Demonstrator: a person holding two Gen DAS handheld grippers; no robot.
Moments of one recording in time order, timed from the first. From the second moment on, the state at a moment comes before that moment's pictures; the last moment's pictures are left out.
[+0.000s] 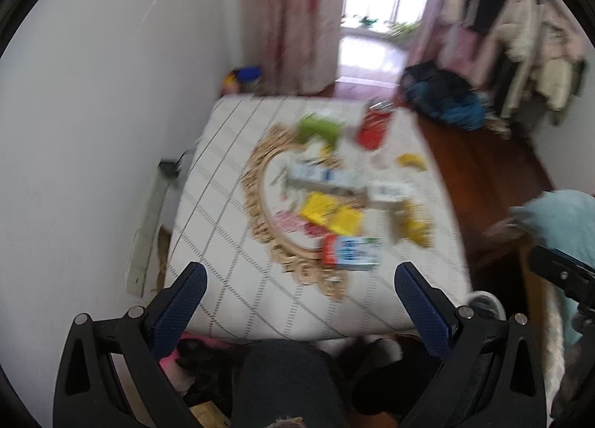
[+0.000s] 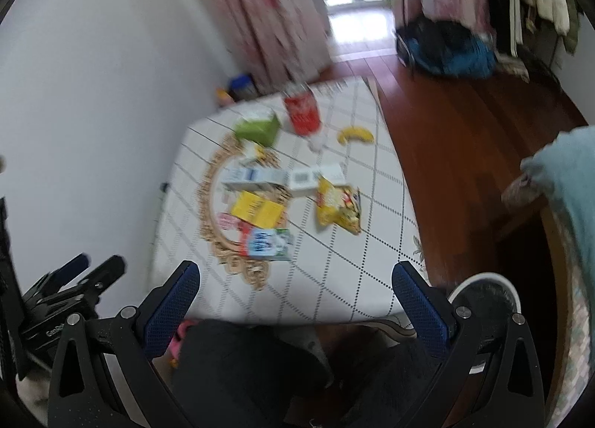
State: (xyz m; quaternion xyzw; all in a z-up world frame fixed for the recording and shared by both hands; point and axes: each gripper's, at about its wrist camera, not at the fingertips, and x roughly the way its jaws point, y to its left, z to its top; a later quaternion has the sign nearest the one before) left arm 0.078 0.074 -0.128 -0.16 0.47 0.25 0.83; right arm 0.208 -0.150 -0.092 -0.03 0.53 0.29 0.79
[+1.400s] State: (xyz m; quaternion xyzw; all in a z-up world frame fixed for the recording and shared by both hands) left arm 0.236 0.048 -0.331 -0.17 0.66 0.17 0.71; right arm 0.305 -0.132 -0.322 -0.03 0.67 0.19 0.72
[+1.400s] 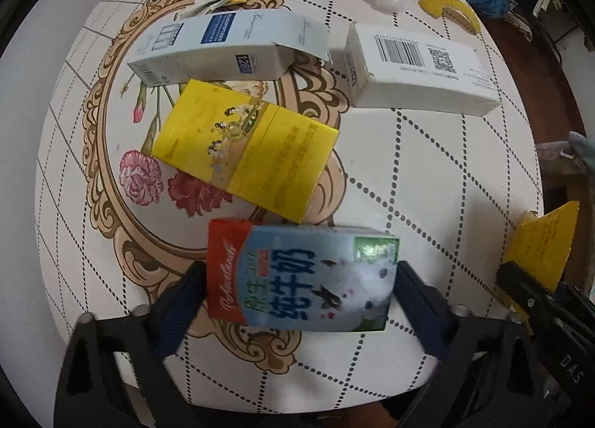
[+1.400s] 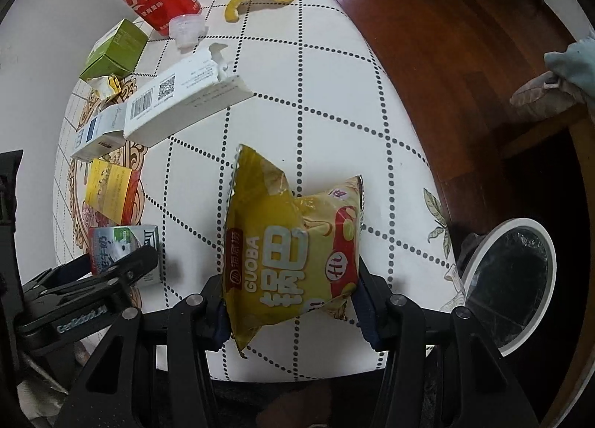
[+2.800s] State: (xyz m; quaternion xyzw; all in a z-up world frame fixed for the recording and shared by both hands) left arm 0.306 -0.282 -0.237 -0.08 0.60 -0.13 0.78; right arm 0.275 -0.512 -0.276 0.10 0.63 -0.01 0.77
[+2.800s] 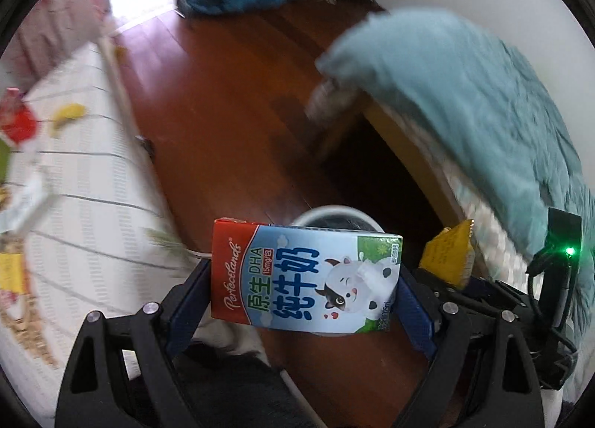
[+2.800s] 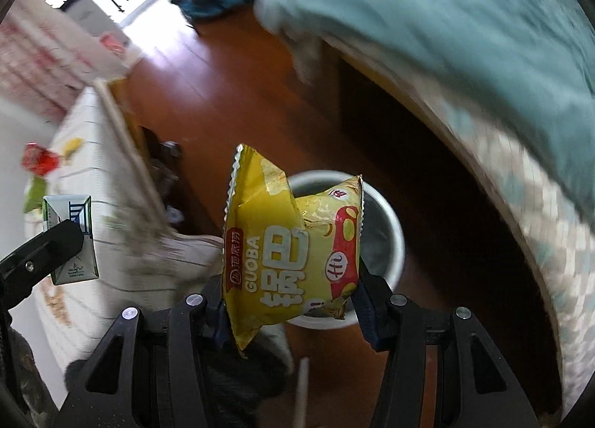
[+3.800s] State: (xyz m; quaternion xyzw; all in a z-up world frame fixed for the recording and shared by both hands) left arm 0.289 -0.327 -0.286 0.05 0.64 -0.07 0.76; right arm 0.259 -0.533 -0.350 0.05 0.68 -0.06 0.73
